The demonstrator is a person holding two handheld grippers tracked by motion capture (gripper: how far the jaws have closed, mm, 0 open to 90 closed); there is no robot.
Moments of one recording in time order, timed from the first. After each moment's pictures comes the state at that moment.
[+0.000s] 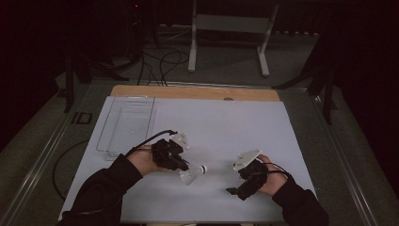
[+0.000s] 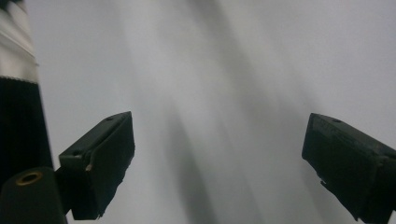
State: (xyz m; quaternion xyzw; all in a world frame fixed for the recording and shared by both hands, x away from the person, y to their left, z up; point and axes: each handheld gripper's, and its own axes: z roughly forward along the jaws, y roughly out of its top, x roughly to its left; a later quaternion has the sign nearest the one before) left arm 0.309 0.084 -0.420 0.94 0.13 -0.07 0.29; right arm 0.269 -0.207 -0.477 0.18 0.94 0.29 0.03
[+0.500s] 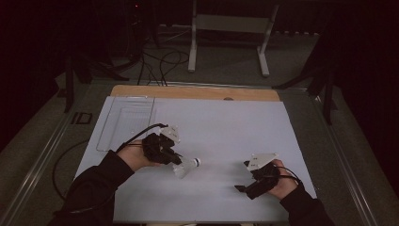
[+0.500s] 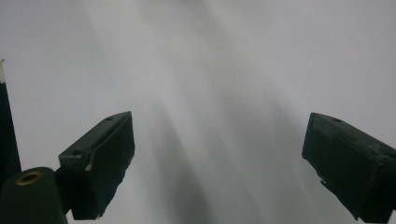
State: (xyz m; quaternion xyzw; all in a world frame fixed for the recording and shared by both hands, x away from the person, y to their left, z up) left arm 0.315 0.107 -0.404 0.94 0.15 -0.05 0.30; right arm 0.265 -0.242 -0.487 0.21 0.92 0.32 0.08
